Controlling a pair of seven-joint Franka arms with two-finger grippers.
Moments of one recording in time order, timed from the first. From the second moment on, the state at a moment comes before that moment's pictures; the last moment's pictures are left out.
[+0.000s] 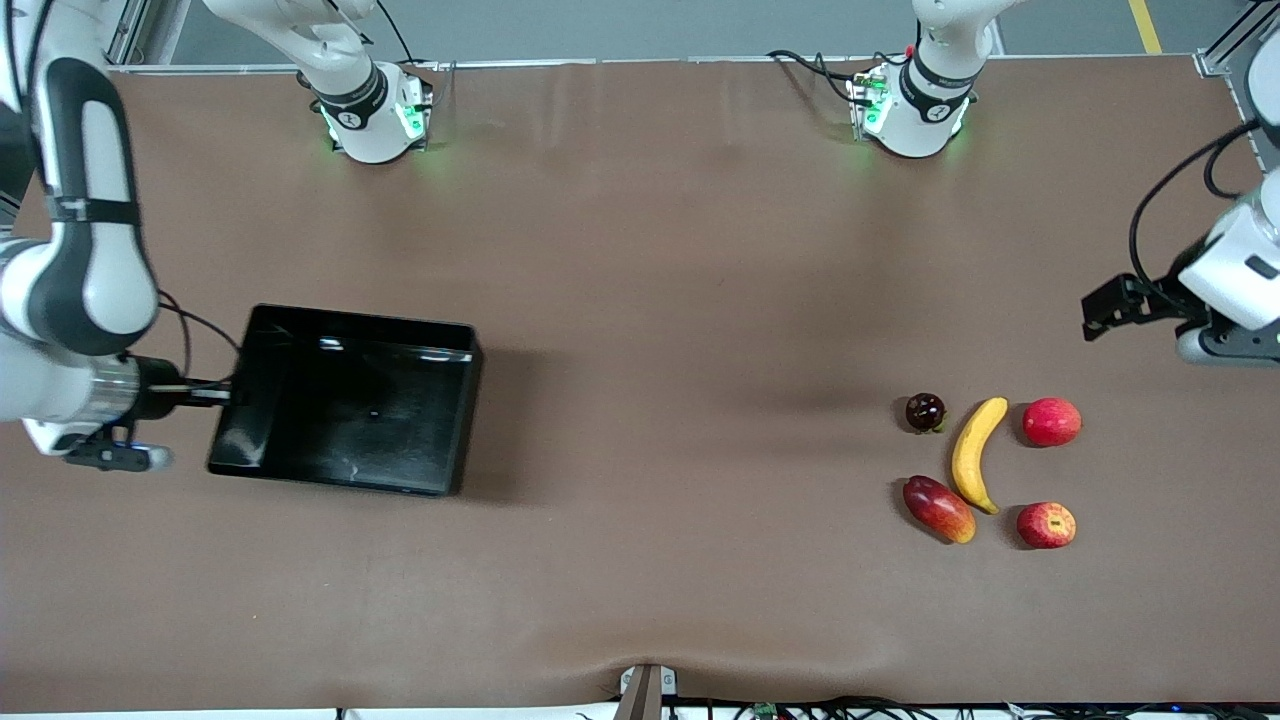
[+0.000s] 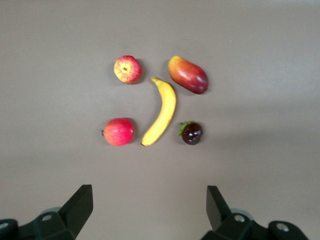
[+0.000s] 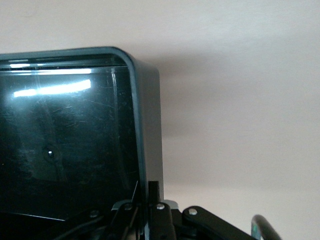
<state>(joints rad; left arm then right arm) 0.42 0.11 -0.52 -1.54 0.11 1.68 -0.04 -0.03 0.42 -0.16 -1.62 0.22 1.80 -0.14</state>
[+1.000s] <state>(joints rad) 0.20 0.04 -0.28 -1.51 0.11 1.56 -0.19 -0.26 0.58 -0.16 -1.65 0.19 1.93 -0.33</state>
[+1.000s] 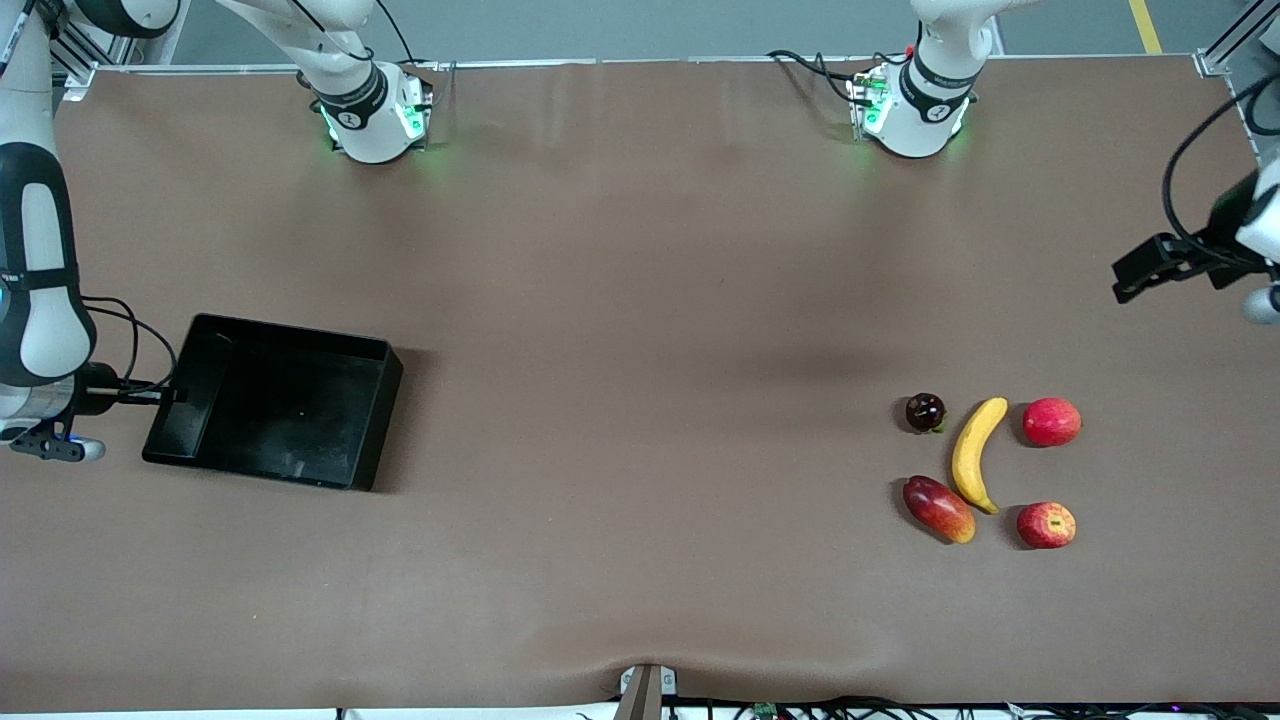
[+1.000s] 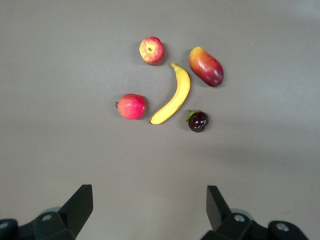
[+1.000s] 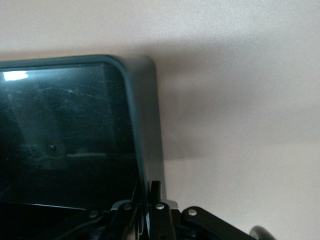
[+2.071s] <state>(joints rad) 0.06 -0.03 -0.16 -1.58 0.05 1.56 -0.20 -0.03 0.56 -0.13 -1.22 0.14 1.68 -0.37</state>
